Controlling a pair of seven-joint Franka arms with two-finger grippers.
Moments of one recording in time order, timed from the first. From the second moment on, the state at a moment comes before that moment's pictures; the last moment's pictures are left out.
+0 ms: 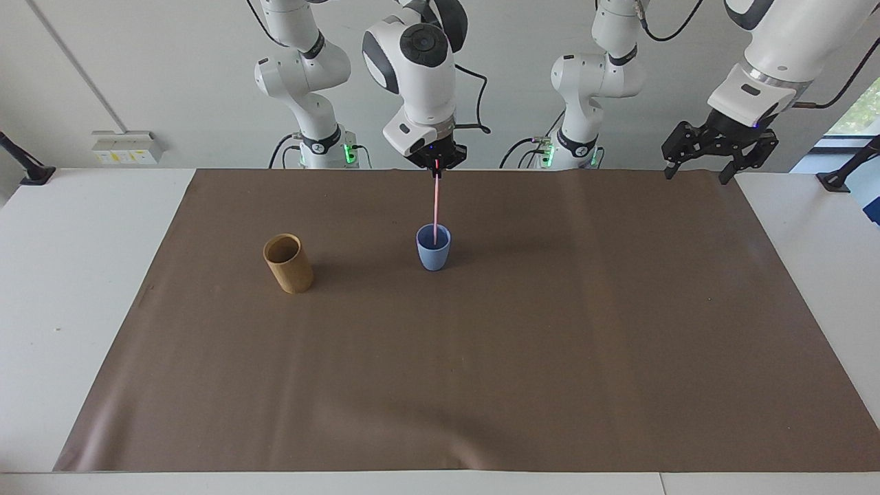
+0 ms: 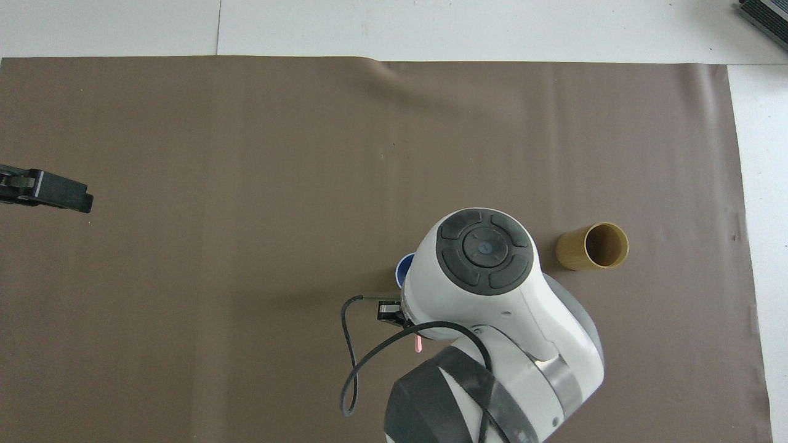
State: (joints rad) left arm -0.17 0.02 0.09 -1.45 -0.02 1.46 0.10; right arm 0.33 0.05 0.30 -1.79 0.17 1.70 0.72
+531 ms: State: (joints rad) left arm -0.17 0.02 0.09 -1.45 -0.02 1.46 0.10; right arm 0.32 0.12 0.29 -1.80 0.18 1.78 0.72
